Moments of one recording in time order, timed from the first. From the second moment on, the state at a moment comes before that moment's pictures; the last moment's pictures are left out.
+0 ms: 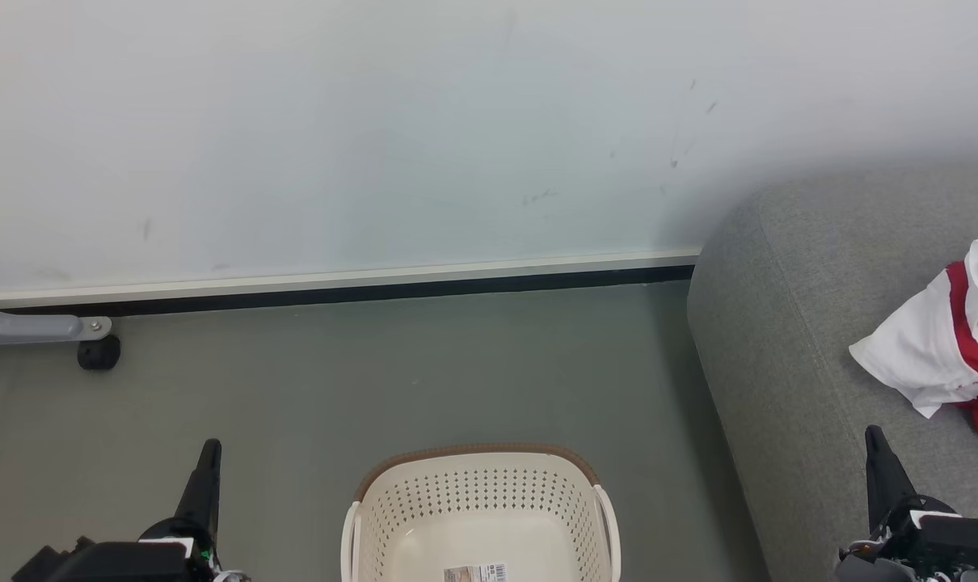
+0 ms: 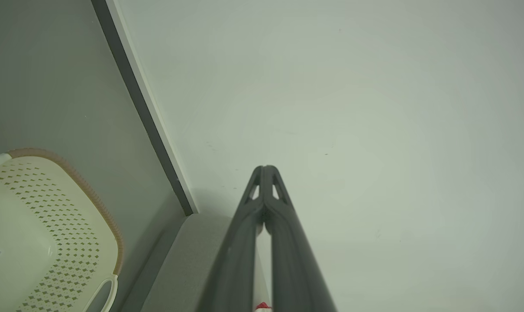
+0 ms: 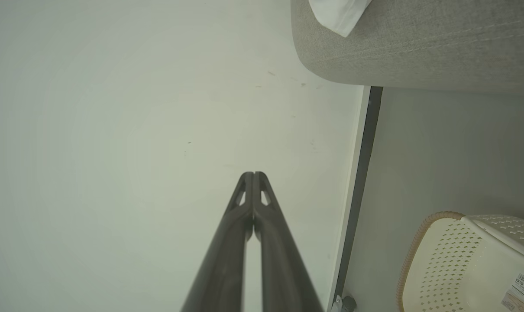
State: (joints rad) left arm -0.08 0.04 0.09 0.29 -1.60 -0.12 0.11; right arm -0.11 -0.04 -0.13 0.30 1.60 0.12 0.11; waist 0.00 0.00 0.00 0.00
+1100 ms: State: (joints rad) left arm -0.08 0.04 0.09 0.29 -1.60 -0.12 0.11; right arm -0.11 -0.04 -0.13 0.30 1.60 0.12 0.11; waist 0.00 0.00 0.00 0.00
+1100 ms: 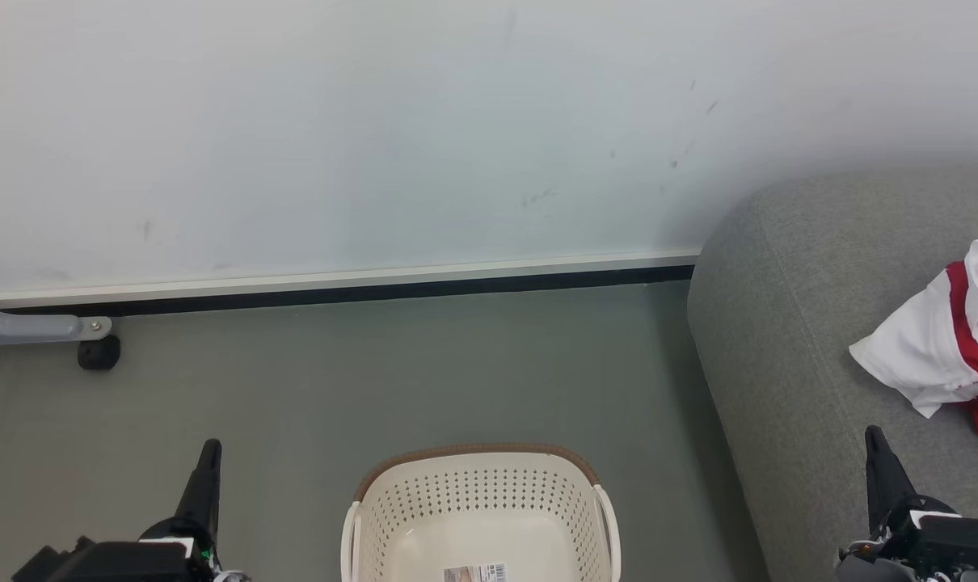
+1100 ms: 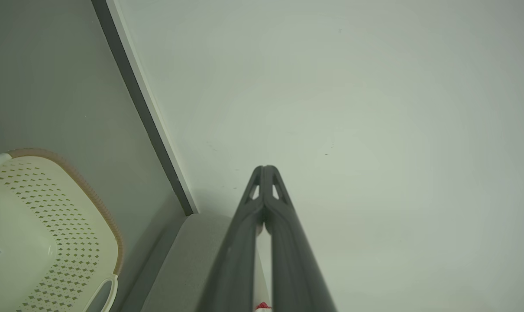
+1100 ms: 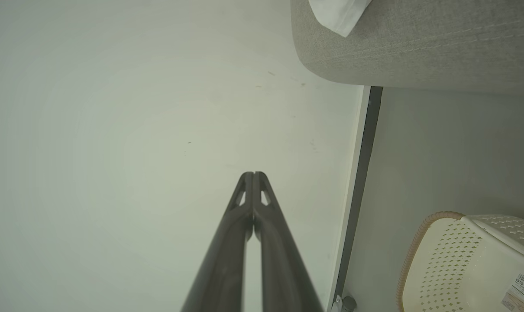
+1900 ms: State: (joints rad) left arm -0.08 0.04 0.09 0.29 -1.60 -0.12 0.11; right arm -0.11 -0.04 -0.13 0.30 1.60 0.12 0.11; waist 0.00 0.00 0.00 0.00
